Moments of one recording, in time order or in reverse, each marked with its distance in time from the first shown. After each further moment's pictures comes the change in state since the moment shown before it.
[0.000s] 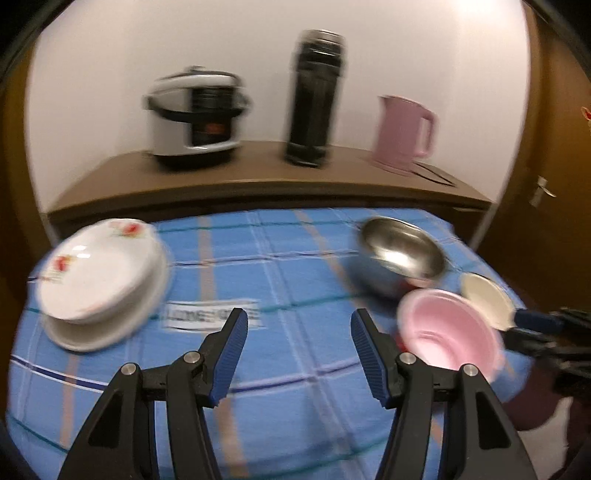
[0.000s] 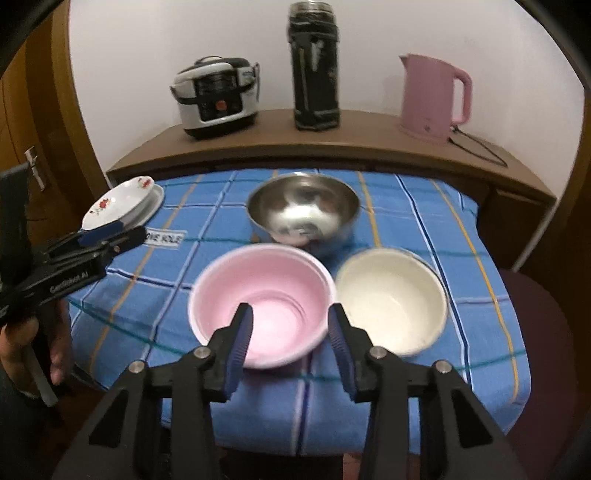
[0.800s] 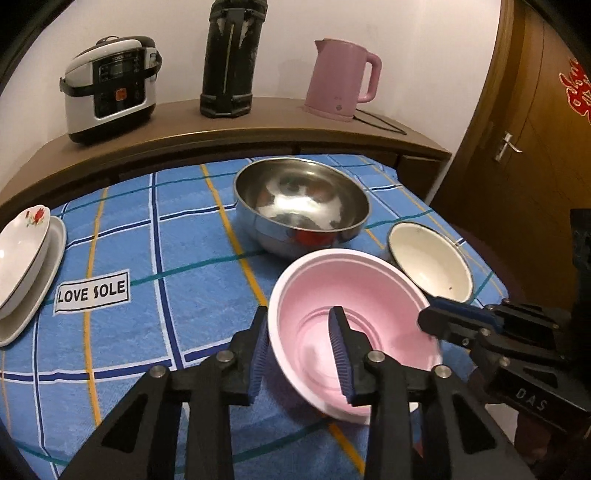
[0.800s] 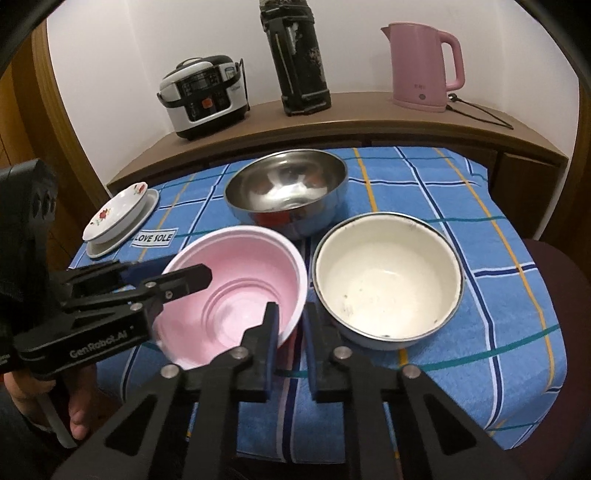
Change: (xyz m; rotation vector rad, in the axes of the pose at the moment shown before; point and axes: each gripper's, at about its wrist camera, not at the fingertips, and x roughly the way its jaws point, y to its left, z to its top) left arm 0.045 -0.073 -0.008 0.063 0.171 -0.128; right arm 0.026 -0.027 -0.014 0.093 -0.004 0.092
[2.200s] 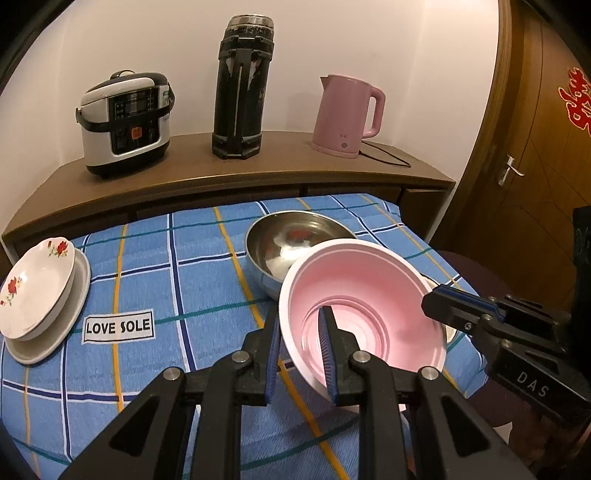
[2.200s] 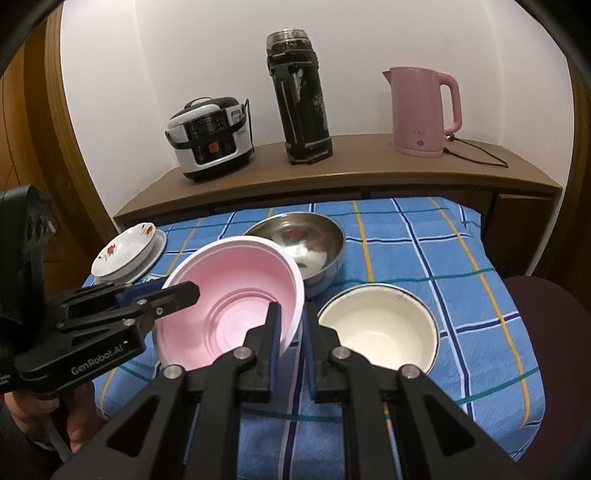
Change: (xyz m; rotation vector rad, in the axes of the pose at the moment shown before) left arm -0.033 -0.006 0.024 -0.011 -0.111 0.036; right arm -0.029 0.006 0.034 -0.027 -0.133 -0.007
